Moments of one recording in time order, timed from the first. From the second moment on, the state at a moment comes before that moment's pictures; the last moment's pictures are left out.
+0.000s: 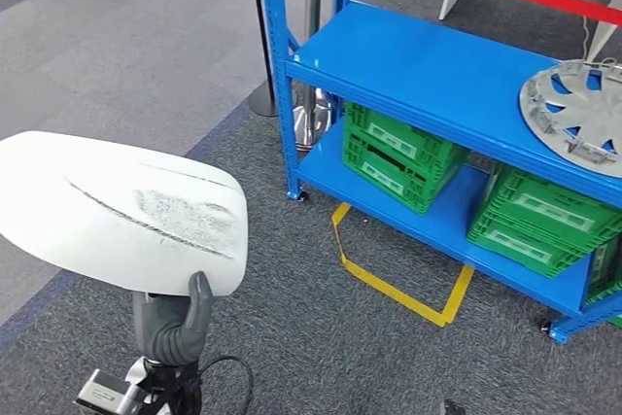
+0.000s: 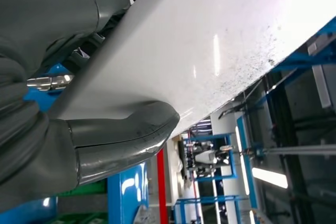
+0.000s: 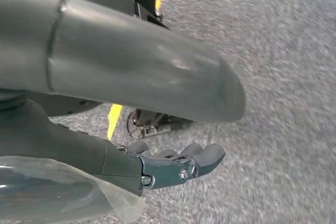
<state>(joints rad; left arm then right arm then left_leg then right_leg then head) 0.17 -0.14 -0.49 -1.77 -0.13 0.21 -0.70 -0.08 0.23 -0.99 -0.21 0.49 -0.03 -0.28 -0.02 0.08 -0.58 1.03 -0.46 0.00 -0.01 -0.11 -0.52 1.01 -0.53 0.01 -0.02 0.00</state>
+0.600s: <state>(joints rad) 0.18 -0.17 -0.29 -1.86 -0.15 0.09 -0.70 -0.09 0.25 -1.05 -0.21 0.46 -0.02 -0.31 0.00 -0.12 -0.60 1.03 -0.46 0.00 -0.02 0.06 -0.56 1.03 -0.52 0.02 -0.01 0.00</state>
